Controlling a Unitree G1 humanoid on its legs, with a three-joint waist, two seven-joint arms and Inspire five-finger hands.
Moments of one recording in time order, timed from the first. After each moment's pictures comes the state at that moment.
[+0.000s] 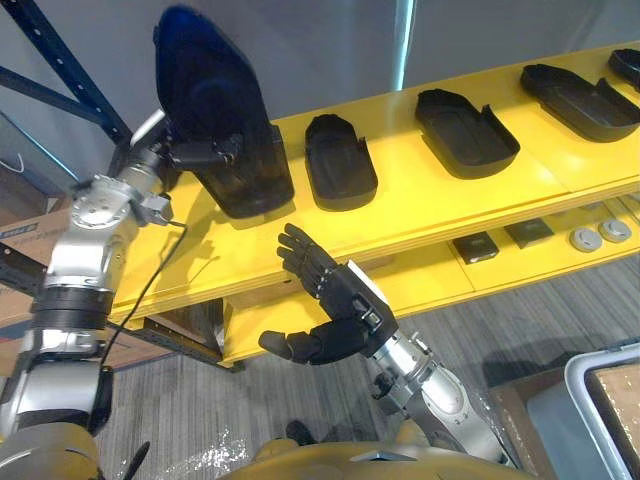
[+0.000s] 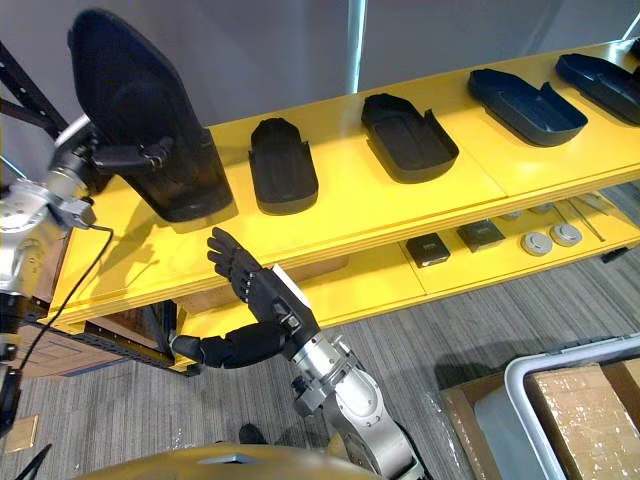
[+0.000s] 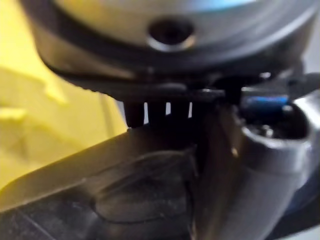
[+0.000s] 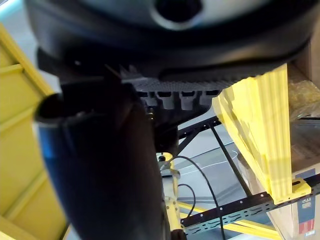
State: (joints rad) left arm -0.56 0.70 -0.02 0.37 -0.53 0.25 -0.27; right arm 0.24 -0.23 0.54 -0.30 0.32 -0.16 0.29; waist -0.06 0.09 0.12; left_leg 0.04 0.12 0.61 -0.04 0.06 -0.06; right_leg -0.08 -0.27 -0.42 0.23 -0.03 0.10
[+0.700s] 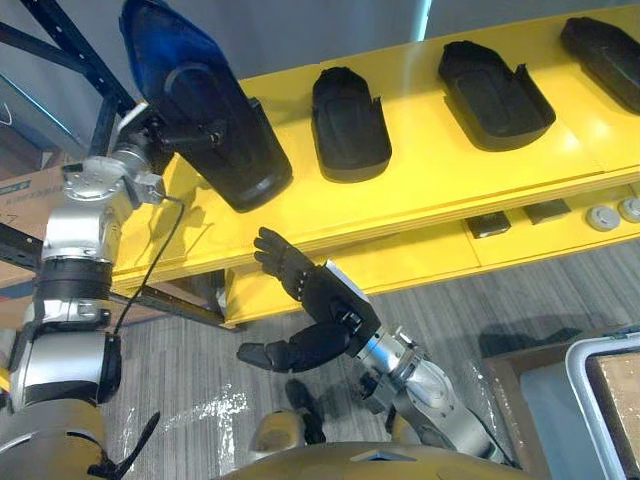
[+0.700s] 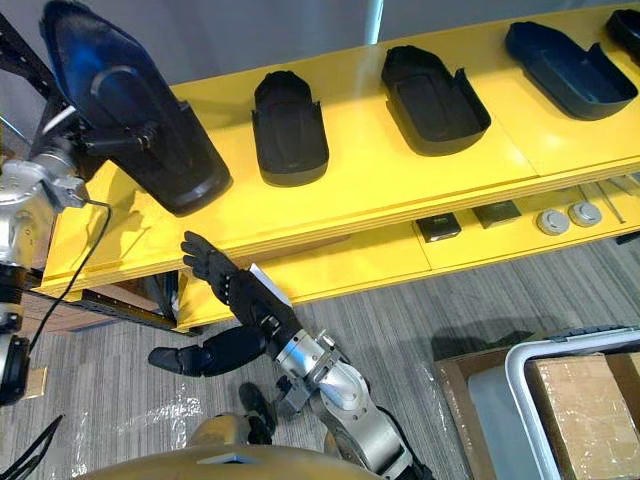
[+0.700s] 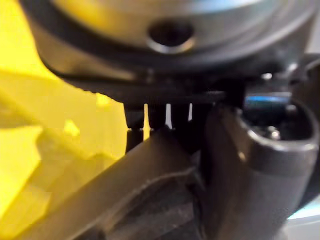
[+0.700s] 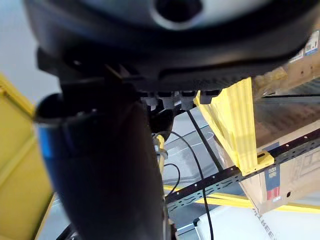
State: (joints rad) left arm -0.72 0.77 0.06 0.44 -0.32 0.35 -0.27; right arm 0.16 -0.23 0.62 -0.29 0.28 -0.13 0.26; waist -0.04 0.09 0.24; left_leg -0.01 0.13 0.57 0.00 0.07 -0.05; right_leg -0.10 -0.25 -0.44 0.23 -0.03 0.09
